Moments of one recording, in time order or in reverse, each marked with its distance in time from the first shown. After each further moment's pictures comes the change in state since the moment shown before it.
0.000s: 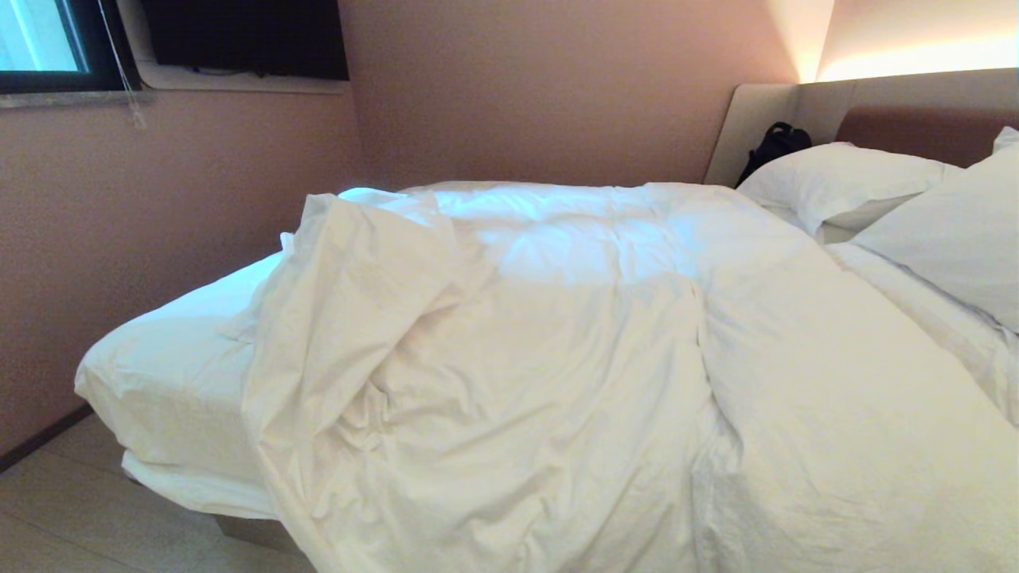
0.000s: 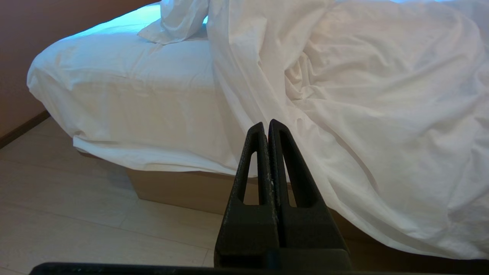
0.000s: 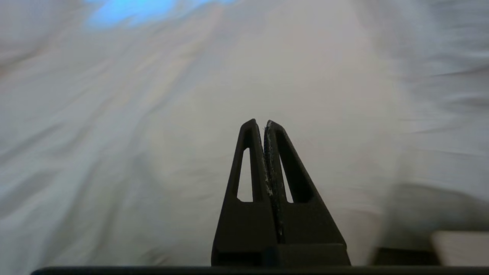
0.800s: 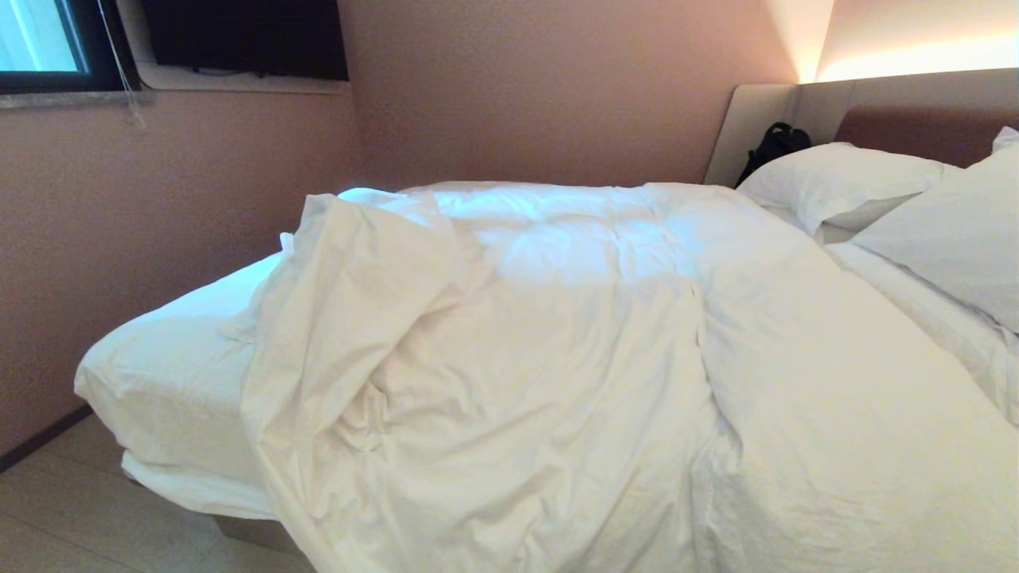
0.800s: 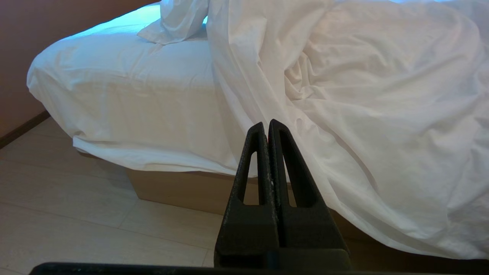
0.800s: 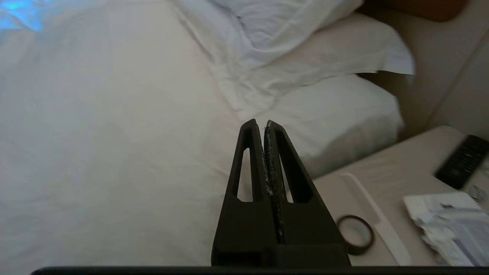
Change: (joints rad) left arm 0.000 0.000 0.000 0.000 0.000 0.000; right arm -0.180 -0.220 0.157 -0.031 -0.325 -0.177
